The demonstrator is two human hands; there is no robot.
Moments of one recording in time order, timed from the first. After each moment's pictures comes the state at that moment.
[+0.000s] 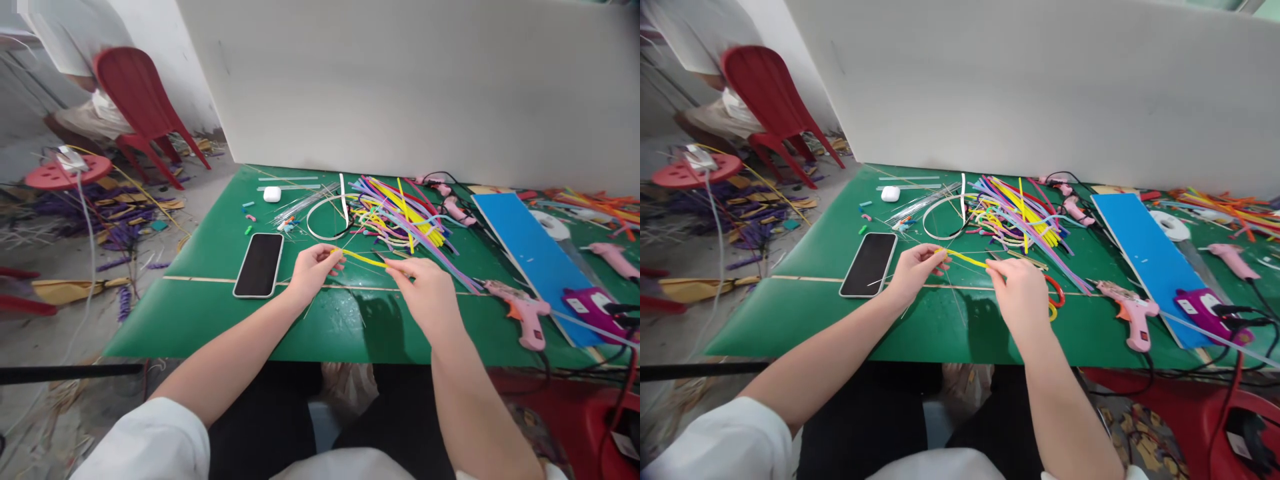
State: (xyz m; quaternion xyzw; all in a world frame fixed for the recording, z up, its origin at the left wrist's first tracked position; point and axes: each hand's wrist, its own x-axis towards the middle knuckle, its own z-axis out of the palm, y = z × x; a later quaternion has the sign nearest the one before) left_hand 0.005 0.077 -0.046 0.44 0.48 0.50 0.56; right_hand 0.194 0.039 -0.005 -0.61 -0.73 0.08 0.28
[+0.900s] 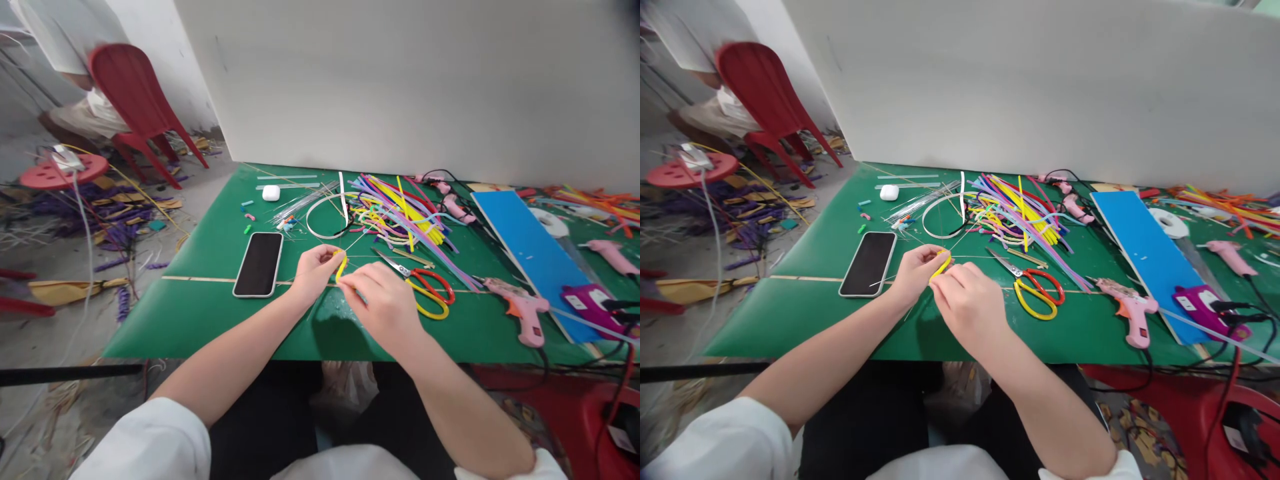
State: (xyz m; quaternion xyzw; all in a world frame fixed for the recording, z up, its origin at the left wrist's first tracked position) left_hand 0.007 0.079 -0.055 0.45 0.45 0.53 0.56; right_hand 0.136 0.018 0.000 -0.44 -0.84 -0.04 0.33
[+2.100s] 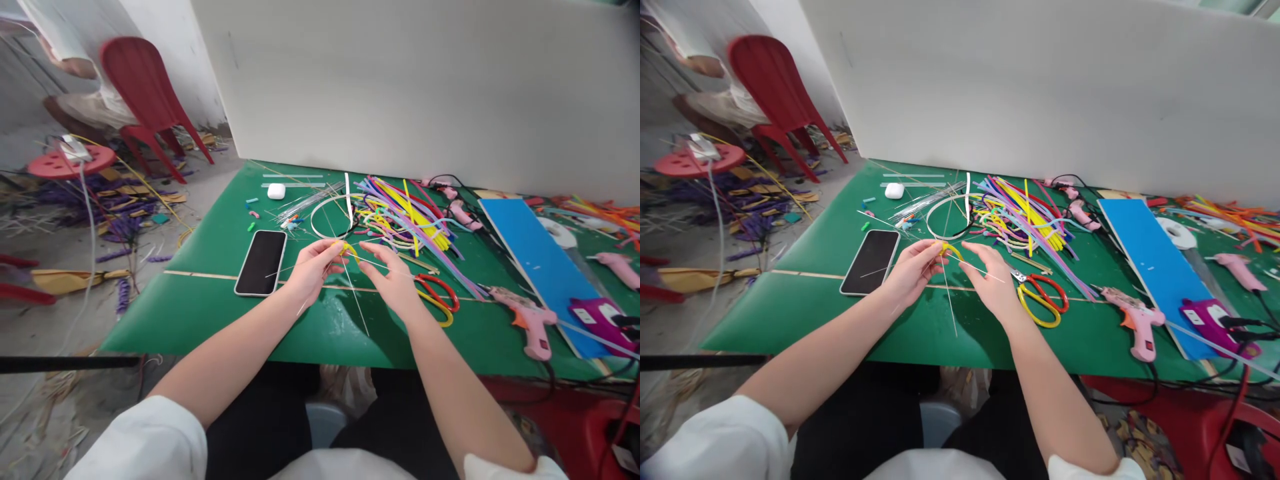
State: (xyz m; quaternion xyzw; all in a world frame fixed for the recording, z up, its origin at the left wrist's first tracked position) left_hand -0.003 0.079 -0.040 0.31 0.38 0.56 0.67; right_hand 0.160 0.073 -0.041 -0.47 -0.74 0.25 0.41
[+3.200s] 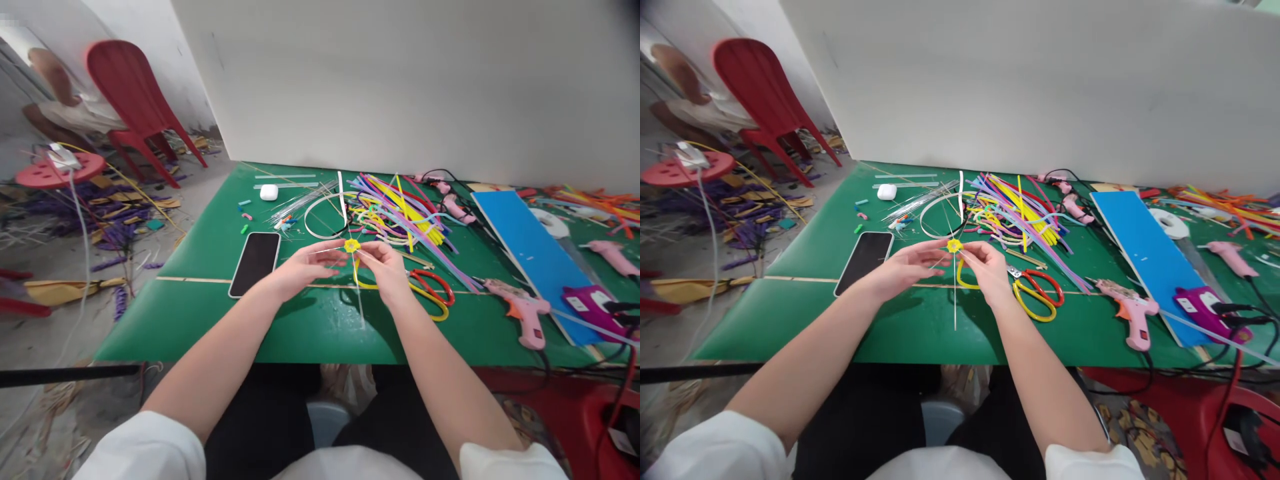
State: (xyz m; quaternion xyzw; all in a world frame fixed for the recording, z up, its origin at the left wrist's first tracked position) left_hand -0.028 0.087 -0.043 0.47 0.31 0.39 0.73; right_hand 0.155 0.088 -0.059 -0.47 -0.48 0.51 0.53
